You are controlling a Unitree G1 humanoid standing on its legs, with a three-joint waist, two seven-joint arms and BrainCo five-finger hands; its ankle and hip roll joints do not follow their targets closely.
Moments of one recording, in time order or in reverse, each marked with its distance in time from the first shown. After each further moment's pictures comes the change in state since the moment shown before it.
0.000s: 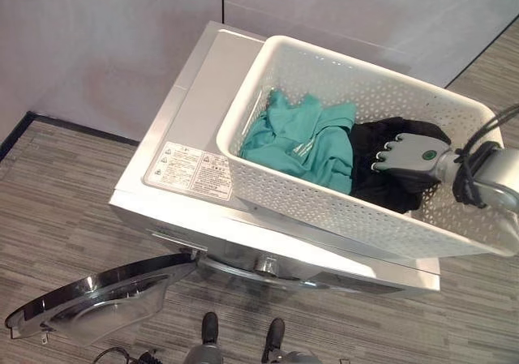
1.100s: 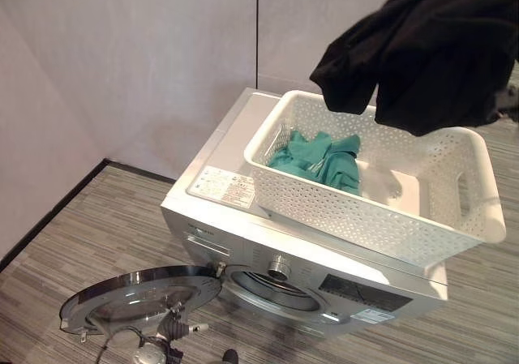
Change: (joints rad) left arm 0.265 0.217 -0.101 -0.965 -0.337 -0.004 -0.069; right arm -0.384 0.421 -0.340 0.424 1.000 0.250 -0.429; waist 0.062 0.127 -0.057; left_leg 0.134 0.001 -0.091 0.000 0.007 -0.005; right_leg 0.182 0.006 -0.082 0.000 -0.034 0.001
